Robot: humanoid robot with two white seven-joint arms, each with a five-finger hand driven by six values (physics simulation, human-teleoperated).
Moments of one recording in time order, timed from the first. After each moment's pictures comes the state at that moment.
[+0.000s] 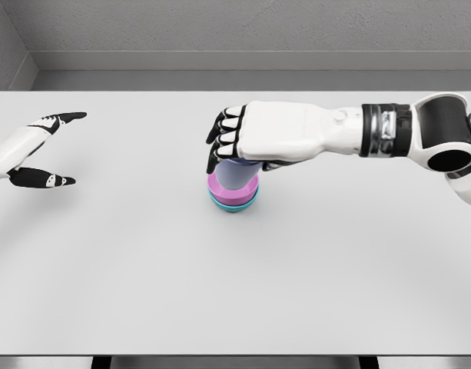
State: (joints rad) left arm -0.22 0.52 0.14 -1.34 -0.27 -0.61 -0.57; right arm -0.90 -0.68 0.82 -1.76 0.28 -0.58 0.50
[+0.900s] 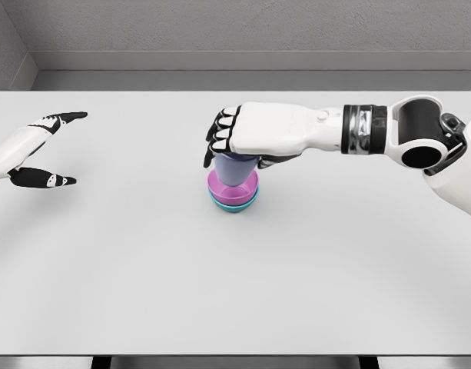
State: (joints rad) left arm -0.22 0.52 0.14 -1.35 -0.27 -0.61 -0.57; right arm -0.90 -0.61 0.85 -1.65 0.33 -0.56 0.50
